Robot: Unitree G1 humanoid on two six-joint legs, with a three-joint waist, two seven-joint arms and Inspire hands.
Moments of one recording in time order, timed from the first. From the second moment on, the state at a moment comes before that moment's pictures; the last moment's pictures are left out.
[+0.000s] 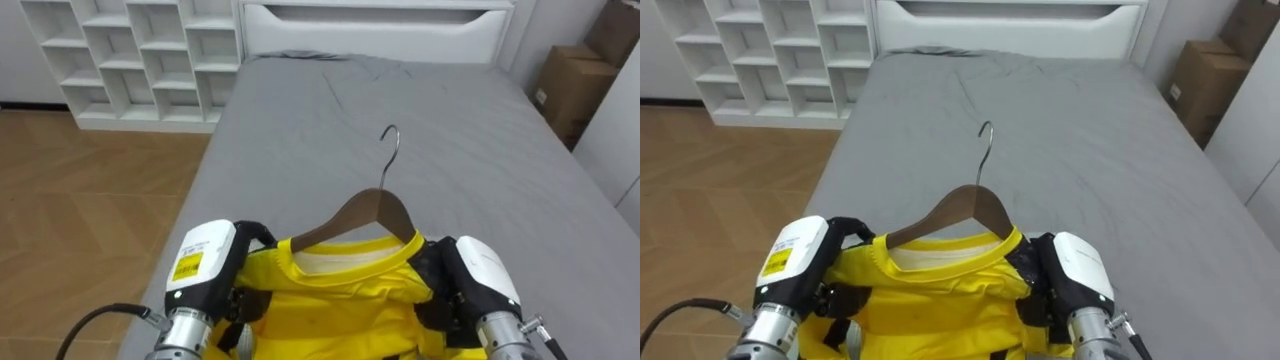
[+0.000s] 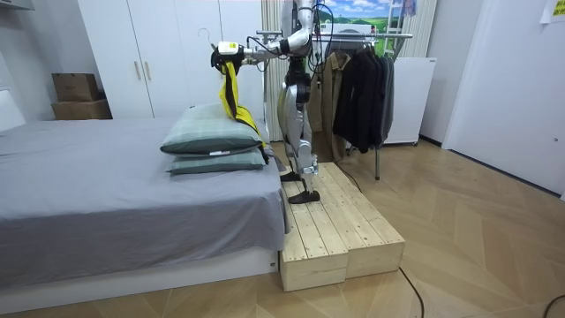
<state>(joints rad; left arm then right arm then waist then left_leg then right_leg) -0.07 0.29 -0.25 0.22 0.66 -0.06 0.29 -0.19 -0.33 0.25 0.54 -0.53 -0.12 -0.28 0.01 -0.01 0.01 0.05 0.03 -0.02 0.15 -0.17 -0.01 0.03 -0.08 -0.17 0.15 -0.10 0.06</state>
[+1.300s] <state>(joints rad) 0.00 0.26 -0.16 0.13 0.00 -0.10 0.18 -0.19 -0.34 0.11 0.62 -0.25 -0.17 -0.40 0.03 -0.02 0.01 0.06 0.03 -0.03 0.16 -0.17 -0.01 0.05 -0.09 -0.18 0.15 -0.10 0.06</state>
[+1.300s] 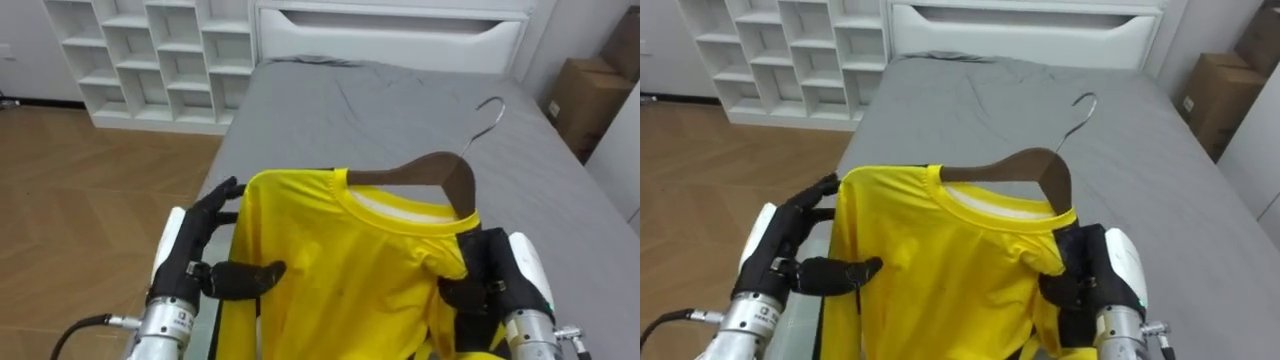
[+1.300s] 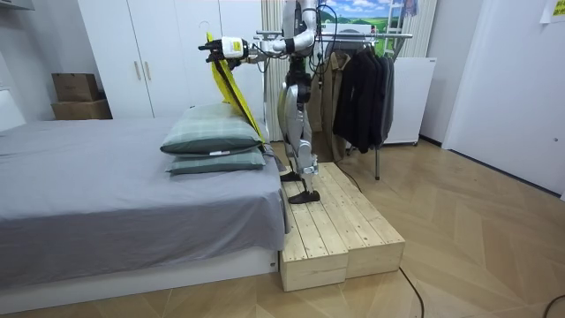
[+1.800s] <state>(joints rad) 0.06 0.27 -0.11 0.14 -0.01 -0.07 0.06 -0.19 -0.35 0.04 0.63 -0.22 -0.15 -0.45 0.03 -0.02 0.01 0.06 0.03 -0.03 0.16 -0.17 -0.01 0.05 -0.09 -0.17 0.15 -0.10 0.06</state>
